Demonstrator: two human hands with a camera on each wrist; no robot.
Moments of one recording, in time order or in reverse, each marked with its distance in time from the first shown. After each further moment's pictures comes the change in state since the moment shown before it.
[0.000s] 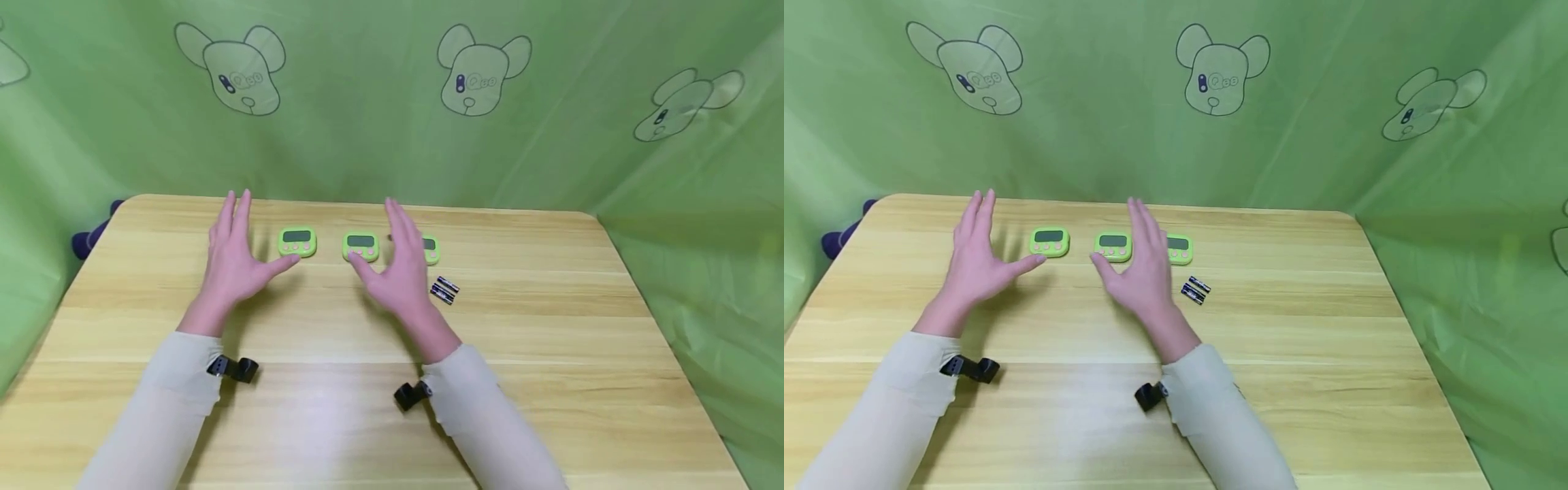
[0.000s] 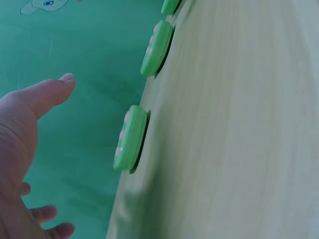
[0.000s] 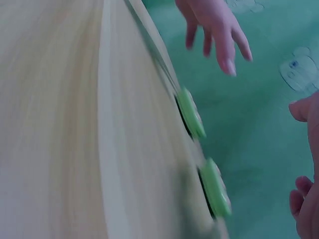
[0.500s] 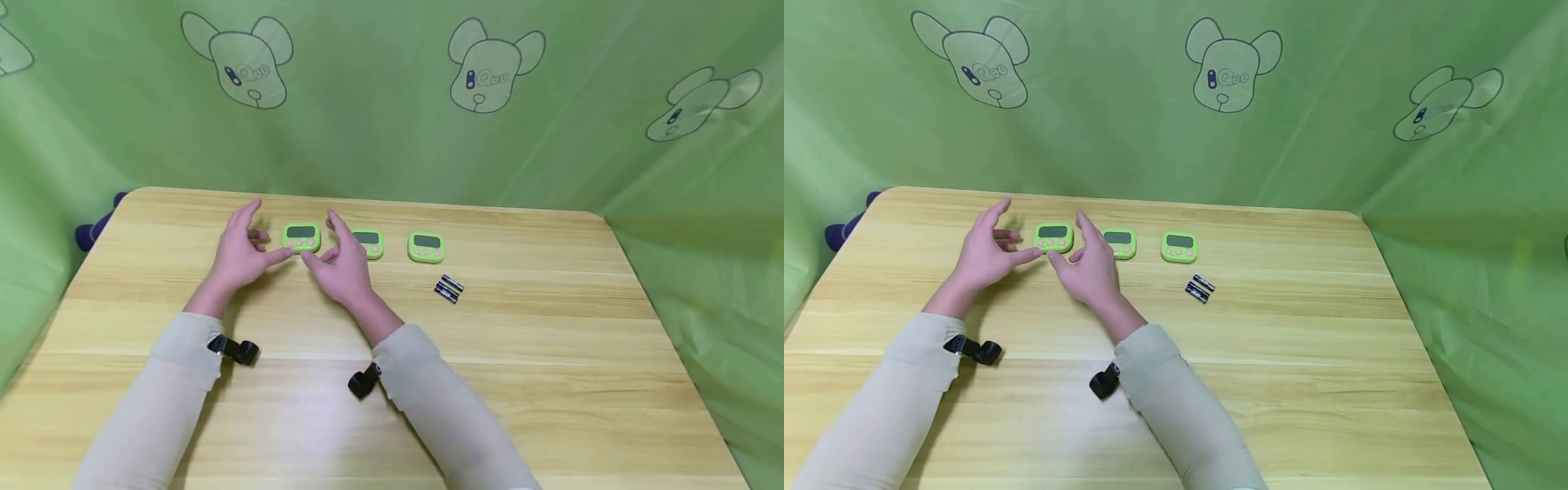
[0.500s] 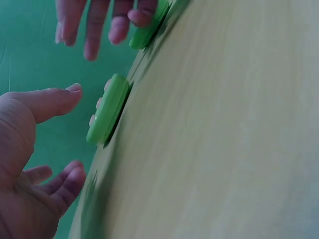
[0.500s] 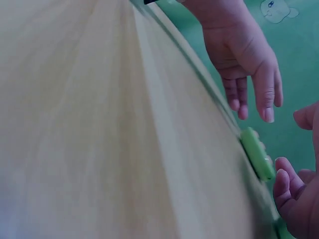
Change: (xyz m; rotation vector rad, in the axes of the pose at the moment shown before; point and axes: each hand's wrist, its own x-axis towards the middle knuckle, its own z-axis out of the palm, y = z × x) left_hand 0.020 -0.033 0.015 -0.295 -0.106 -0.110; right_hand 0.009 -0.022 0.092 0.379 -0.210 0.283
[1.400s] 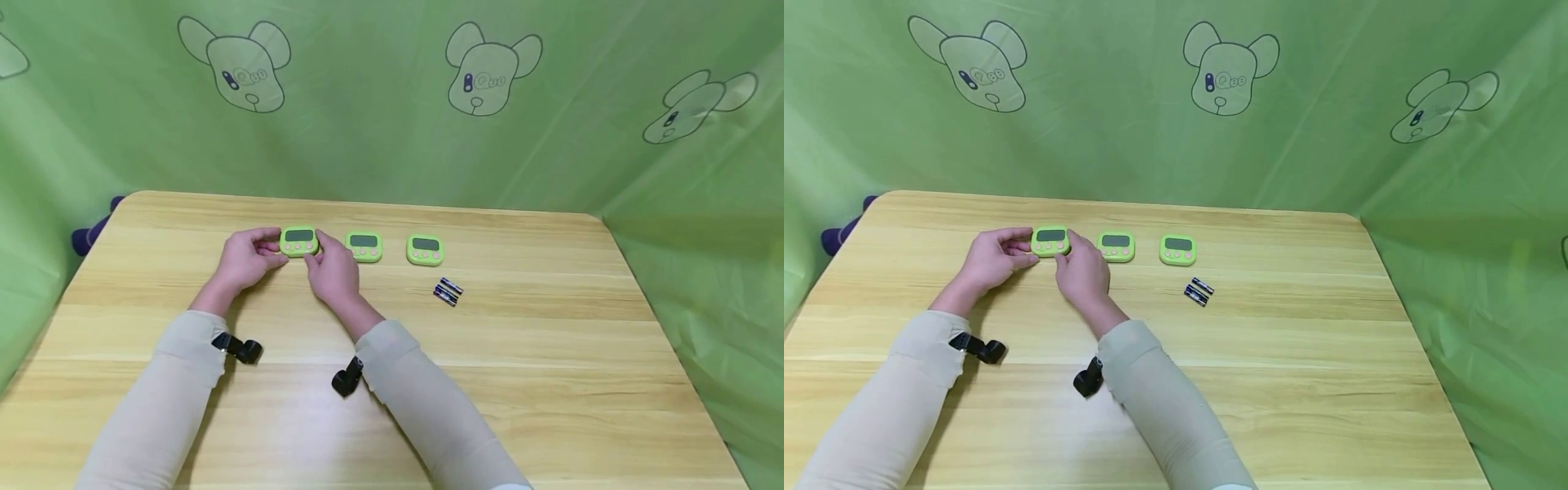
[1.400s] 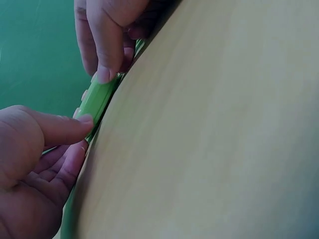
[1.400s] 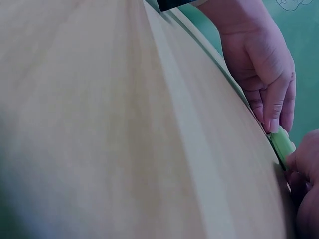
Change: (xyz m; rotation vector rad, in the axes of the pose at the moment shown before) left_hand 0.008 -0.013 0.009 -0.051 -0.104 -0.062; right_hand 0.013 0.014 0.026 -0.414 0.020 0.058
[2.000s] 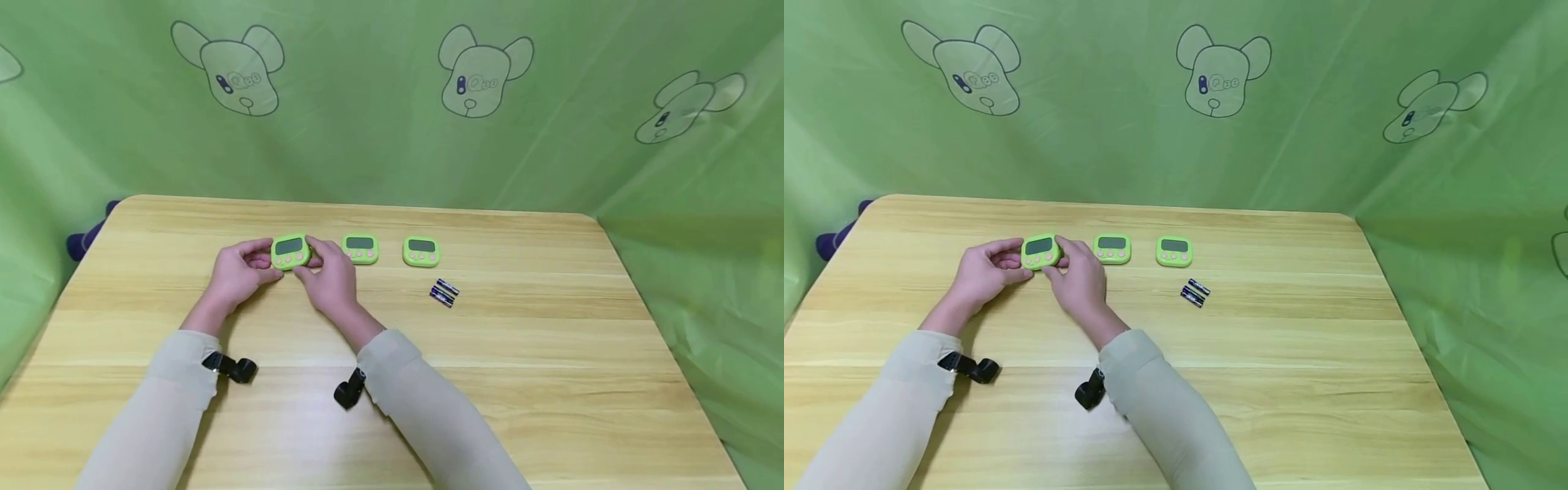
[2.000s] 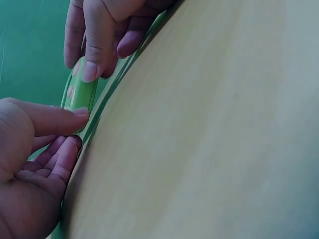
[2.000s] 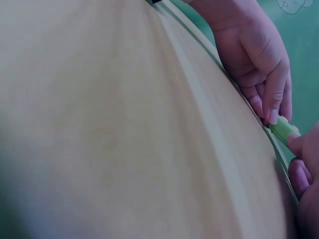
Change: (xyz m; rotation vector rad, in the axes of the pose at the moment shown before) left_hand -0.021 0.000 0.003 -0.153 0.025 -0.082; right_hand -0.015 0.003 -0.004 0.142 0.088 -0.122
